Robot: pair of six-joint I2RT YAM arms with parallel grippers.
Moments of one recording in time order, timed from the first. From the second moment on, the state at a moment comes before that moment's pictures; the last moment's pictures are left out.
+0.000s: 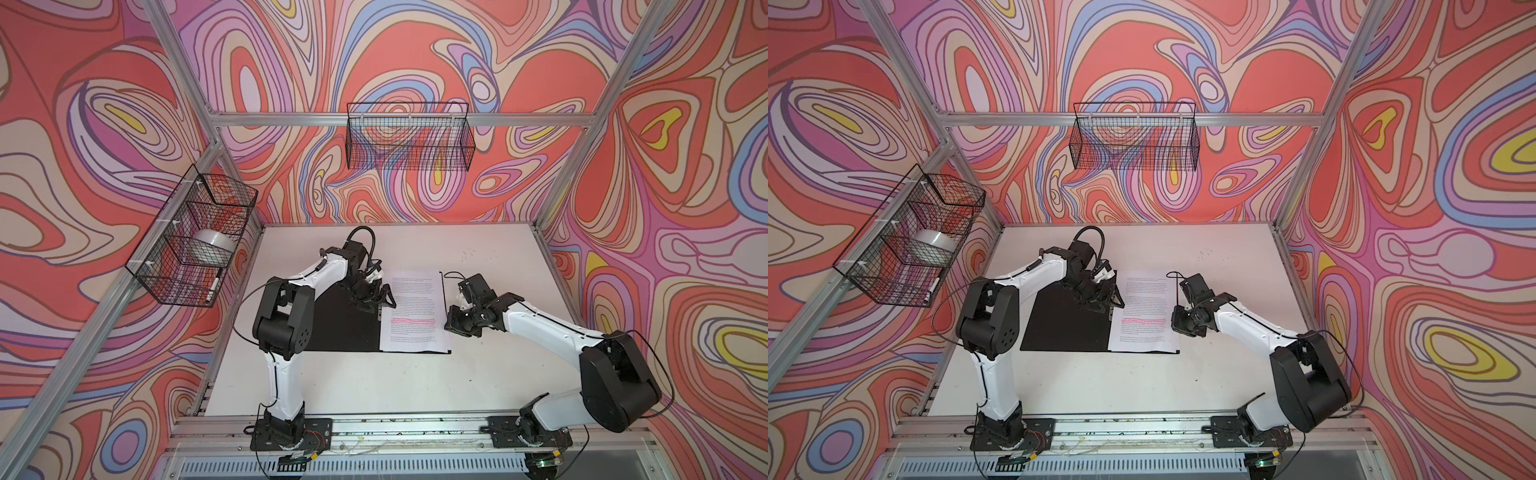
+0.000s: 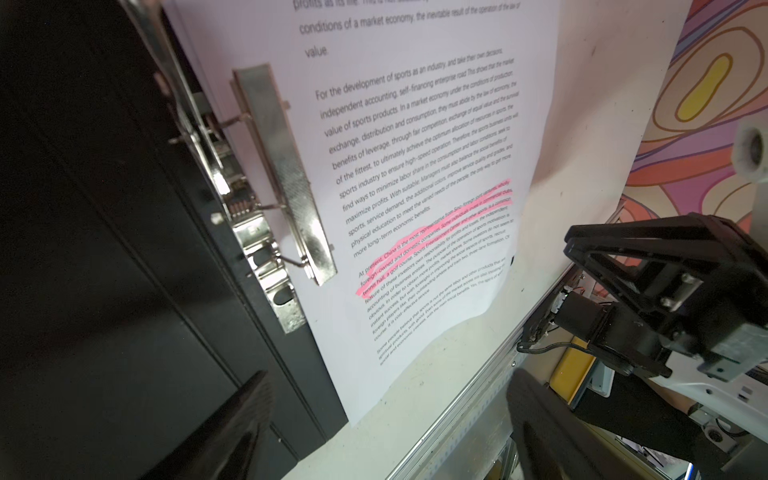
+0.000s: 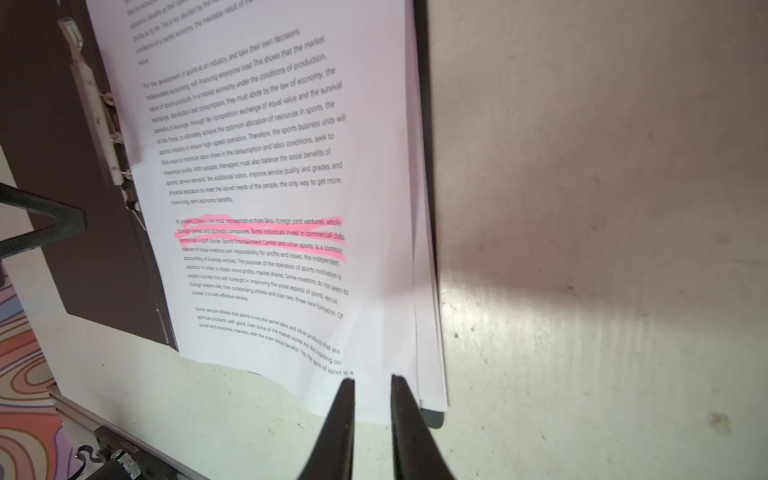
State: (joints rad) left arm -0.34 1.98 1.48 -0.97 0.67 -0.17; right arm 0.46 1.45 0.85 -0.55 -0.26 0.69
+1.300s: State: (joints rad) left arm -0.34 1.95 1.50 -1.01 0.61 -0.15; right arm 0.53 1.57 0.94 -0.56 -0.23 0.66
